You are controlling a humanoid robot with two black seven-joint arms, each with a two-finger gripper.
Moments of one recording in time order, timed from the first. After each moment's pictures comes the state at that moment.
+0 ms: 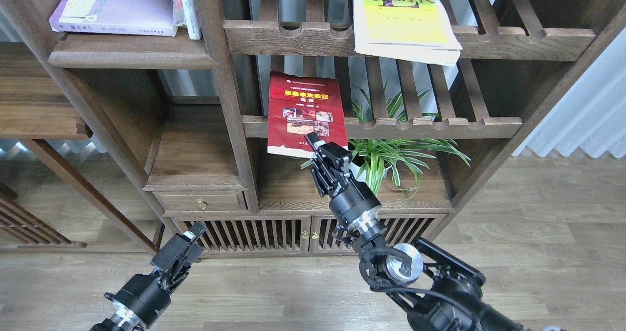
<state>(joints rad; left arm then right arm) 0.26 0.00 -1.44 -1.22 0.03 -0.49 0.46 0.17 0.01 0.74 1.26 0.52 0.52 0.16</state>
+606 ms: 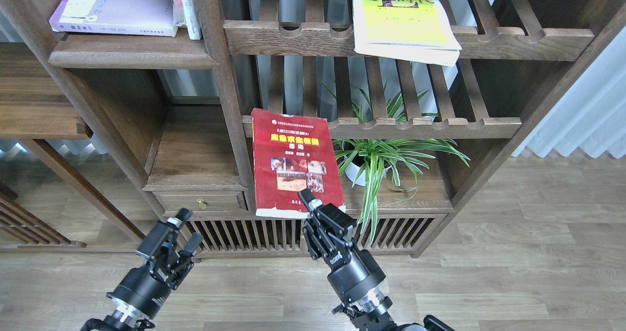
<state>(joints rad) 0.24 0.00 -1.40 -1.25 -0.41 -0.49 0.46 -0.14 0.01 0.74 1.39 0.33 0.58 0.06</state>
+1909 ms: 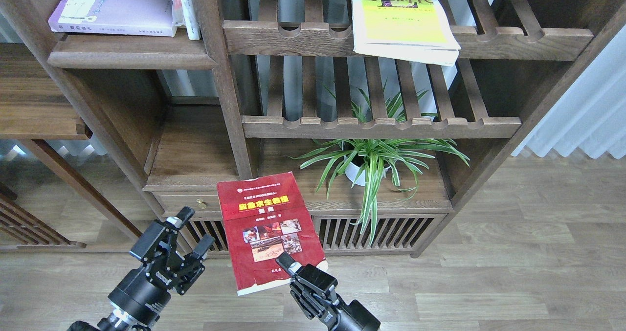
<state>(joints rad) 0.25 0.22 -1.09 -1.36 -0.60 -0.49 0.46 -0.22 -0.03 0.65 1.35 0.20 0.58 -0.02</state>
